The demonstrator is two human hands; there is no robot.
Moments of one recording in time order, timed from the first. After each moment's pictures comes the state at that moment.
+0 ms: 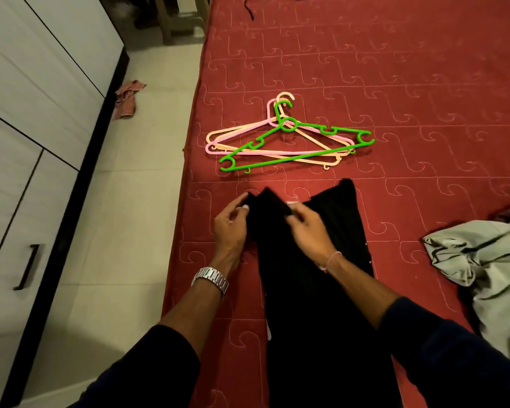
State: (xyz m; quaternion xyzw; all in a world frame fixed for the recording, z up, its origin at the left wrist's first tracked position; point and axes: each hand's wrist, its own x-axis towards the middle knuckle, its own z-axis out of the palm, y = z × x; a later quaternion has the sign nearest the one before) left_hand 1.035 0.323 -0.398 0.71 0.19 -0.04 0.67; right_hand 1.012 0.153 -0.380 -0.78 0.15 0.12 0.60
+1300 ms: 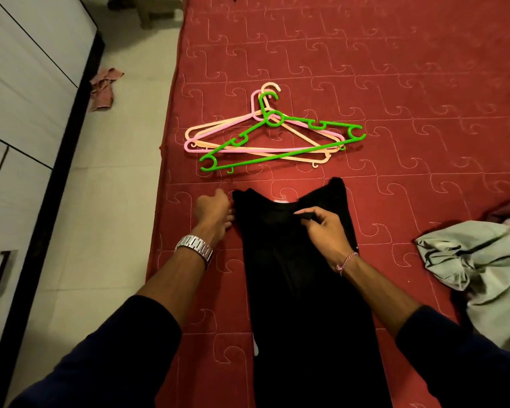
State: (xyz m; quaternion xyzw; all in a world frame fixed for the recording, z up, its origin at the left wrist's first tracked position) left_hand 1.110 0.310 -0.404 0.70 0.40 -0.16 0.57; right_hand 1.020 0.099 -0.396 -0.75 0.26 0.11 0.60
